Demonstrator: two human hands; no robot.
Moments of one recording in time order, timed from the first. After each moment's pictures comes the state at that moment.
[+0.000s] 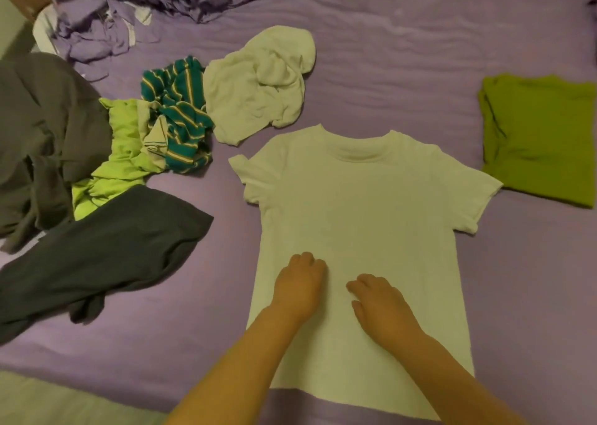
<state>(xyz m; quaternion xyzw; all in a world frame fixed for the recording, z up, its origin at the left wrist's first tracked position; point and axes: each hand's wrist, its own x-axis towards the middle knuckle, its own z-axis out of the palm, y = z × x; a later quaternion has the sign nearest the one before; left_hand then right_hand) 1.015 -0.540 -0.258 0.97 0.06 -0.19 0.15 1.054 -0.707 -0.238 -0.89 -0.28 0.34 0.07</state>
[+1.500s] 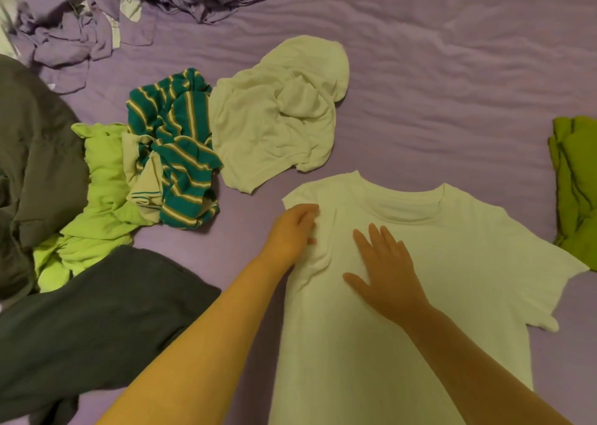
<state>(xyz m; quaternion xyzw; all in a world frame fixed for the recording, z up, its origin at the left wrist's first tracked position) 1.200 -0.390 -0.255 0.71 0.32 -0.14 0.62 1.216 -0.586 -0.287 -0.92 -0.28 0.28 0.04</state>
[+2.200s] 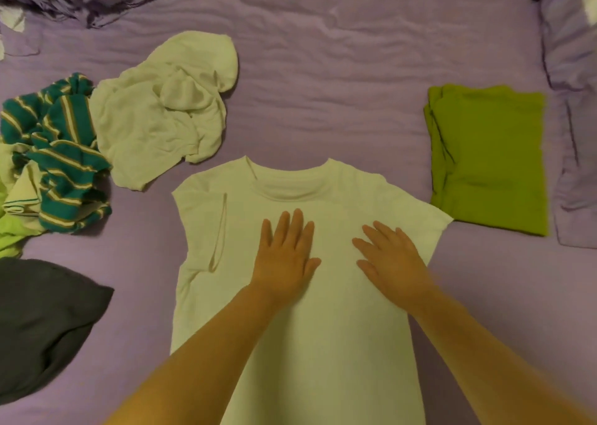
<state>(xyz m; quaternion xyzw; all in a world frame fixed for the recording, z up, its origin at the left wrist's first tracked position) 1.188 -0.570 -0.301 0.97 -0.03 -0.21 0.06 1.248 -0.781 -0.287 -0.94 -0.28 0.20 0.00</state>
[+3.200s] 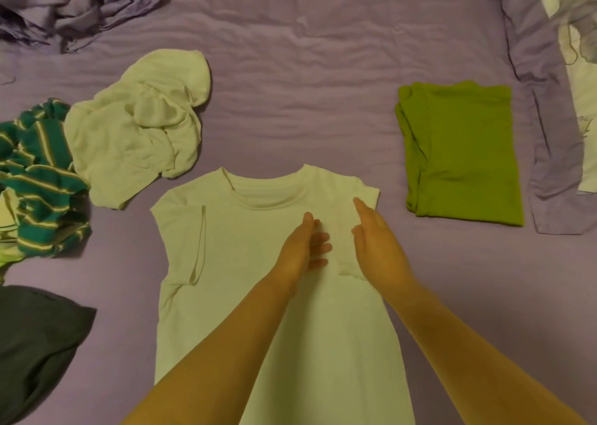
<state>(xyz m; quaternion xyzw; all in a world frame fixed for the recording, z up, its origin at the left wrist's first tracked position) 1.234 -0.632 -0.256 0.56 0.36 -0.22 0.71 1.263 -0.770 -0.275 -0.93 -0.08 0.18 0.31</state>
